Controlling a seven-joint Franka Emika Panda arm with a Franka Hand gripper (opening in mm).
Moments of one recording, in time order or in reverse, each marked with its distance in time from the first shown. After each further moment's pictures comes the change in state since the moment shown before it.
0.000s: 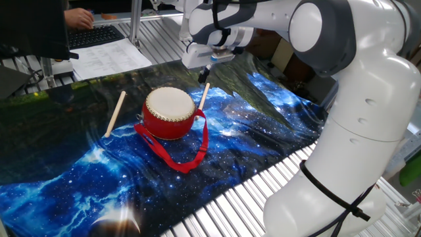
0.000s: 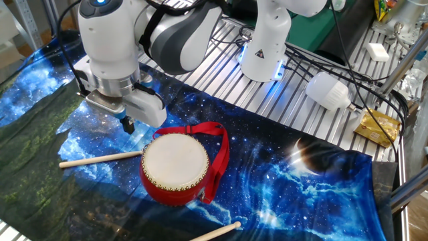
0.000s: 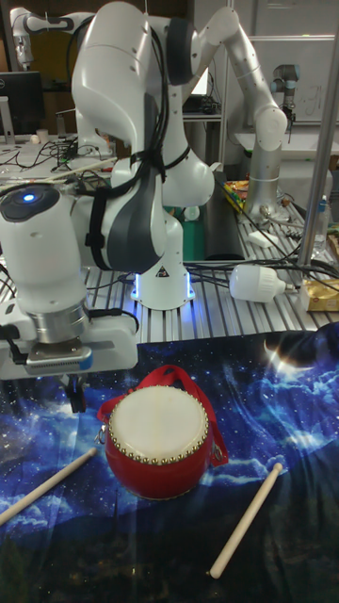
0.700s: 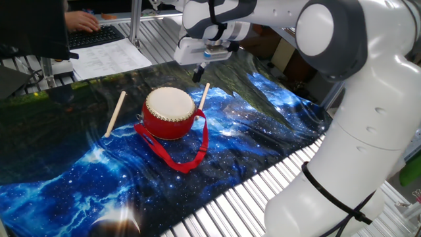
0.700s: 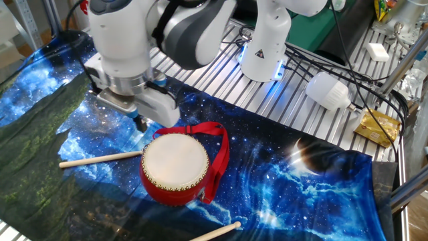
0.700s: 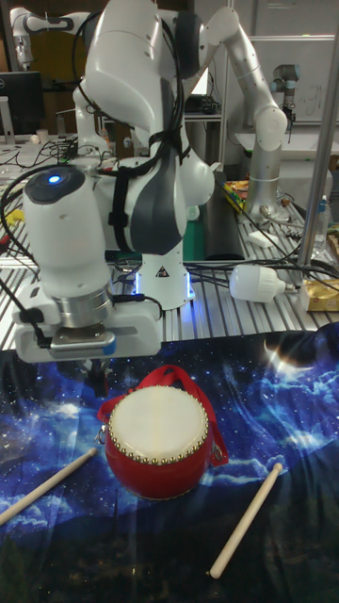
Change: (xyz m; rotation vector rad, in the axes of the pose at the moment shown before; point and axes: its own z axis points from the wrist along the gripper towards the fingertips) arm 0.008 0.037 -0.021 -0.020 0.033 0.055
